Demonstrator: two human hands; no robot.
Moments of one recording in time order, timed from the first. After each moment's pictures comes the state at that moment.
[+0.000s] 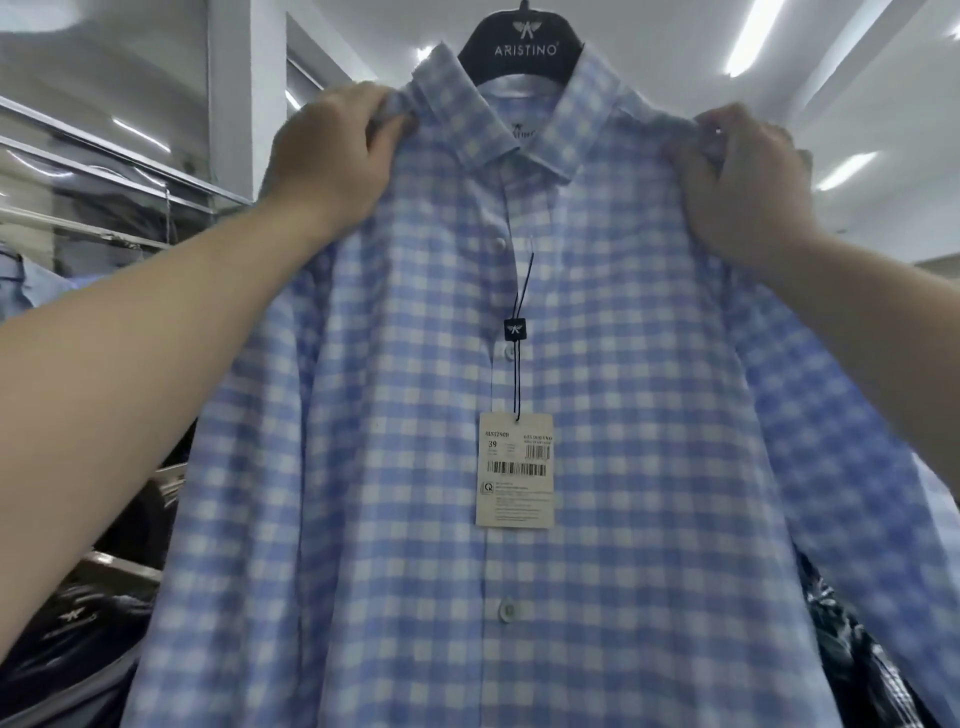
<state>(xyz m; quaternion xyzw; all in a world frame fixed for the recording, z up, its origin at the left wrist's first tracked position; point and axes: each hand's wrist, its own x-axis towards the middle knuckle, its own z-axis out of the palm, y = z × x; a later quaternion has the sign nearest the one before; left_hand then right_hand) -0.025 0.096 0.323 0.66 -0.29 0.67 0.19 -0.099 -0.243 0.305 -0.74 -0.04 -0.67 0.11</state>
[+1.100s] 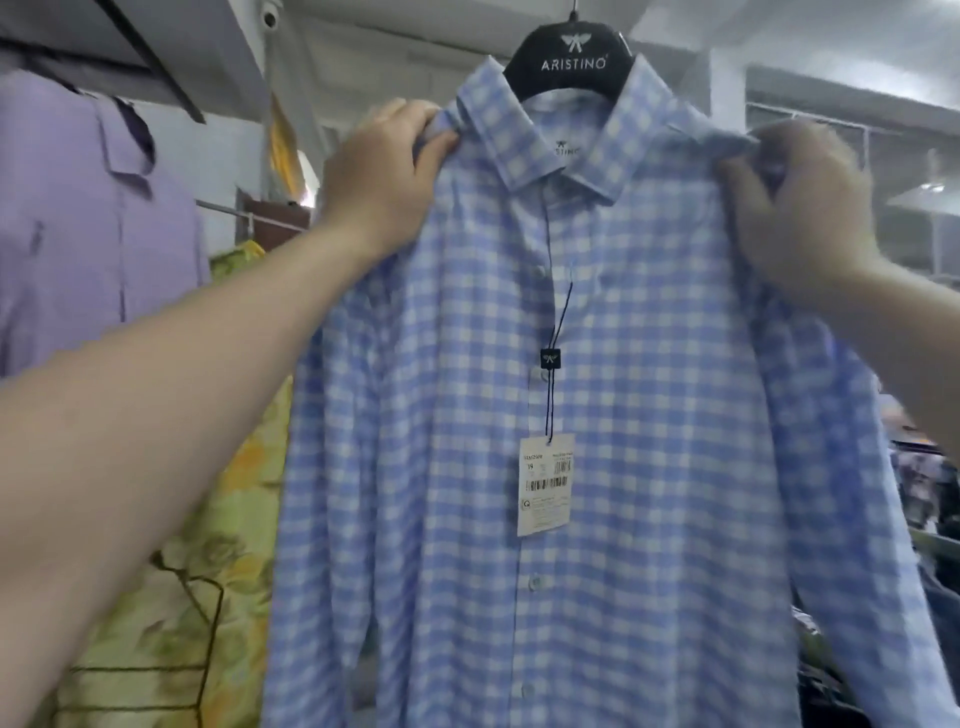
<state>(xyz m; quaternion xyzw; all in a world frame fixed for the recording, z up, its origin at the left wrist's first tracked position) -0.397 0.339 0.342 0.70 0.03 0.70 -0.14 -0.166 0.095 0.309 -0.59 -0.37 -0.55 0.46</state>
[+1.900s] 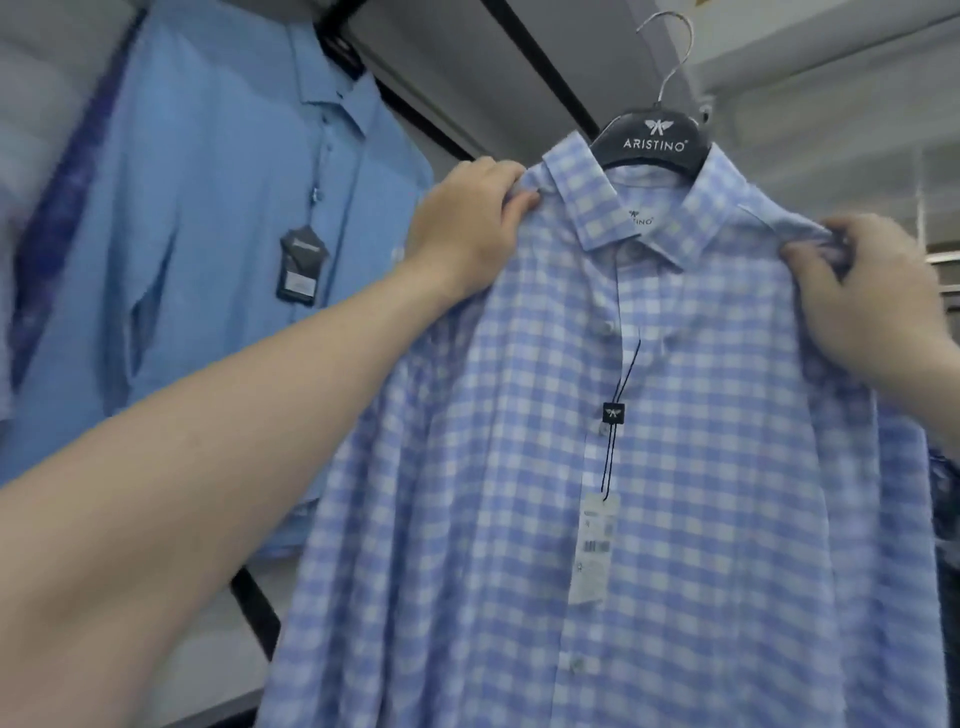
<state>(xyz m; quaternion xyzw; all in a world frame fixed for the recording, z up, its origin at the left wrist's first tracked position) -0.772 0.337 0.356 0.61 0.36 0.57 -0.42 -0.443 0.372 0.326 -0.38 -0.60 -0.30 0.64</state>
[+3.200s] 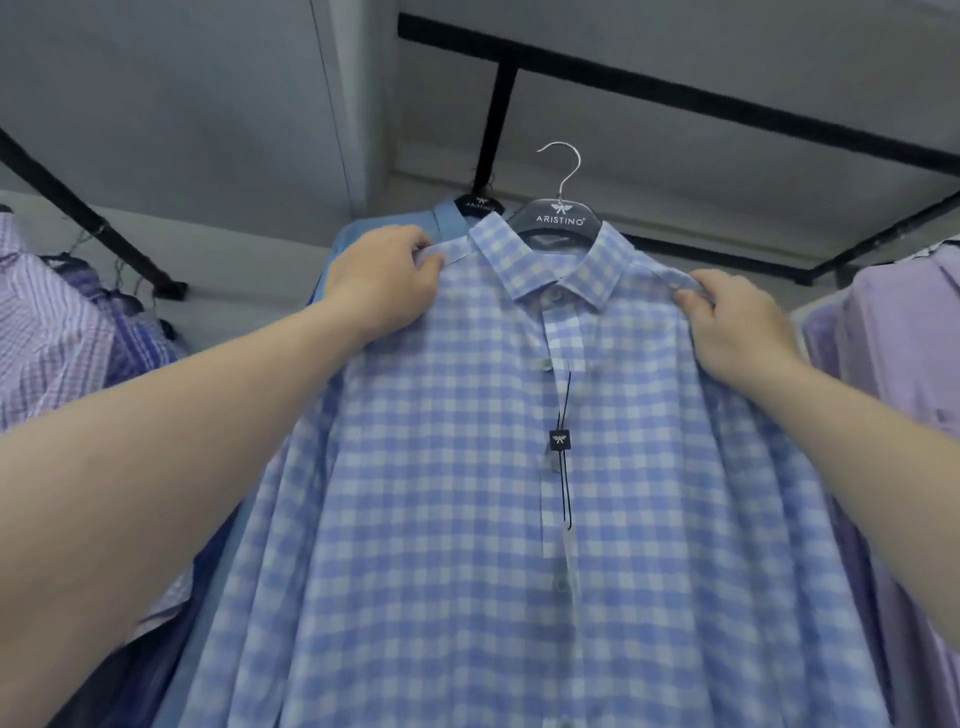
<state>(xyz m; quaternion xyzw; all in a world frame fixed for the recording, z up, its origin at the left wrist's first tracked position) -0.918 0.339 0.445 0.37 0.60 0.41 -0.58 -0.697 0.598 0.429 -0.17 -0.71 -0.07 0.68</state>
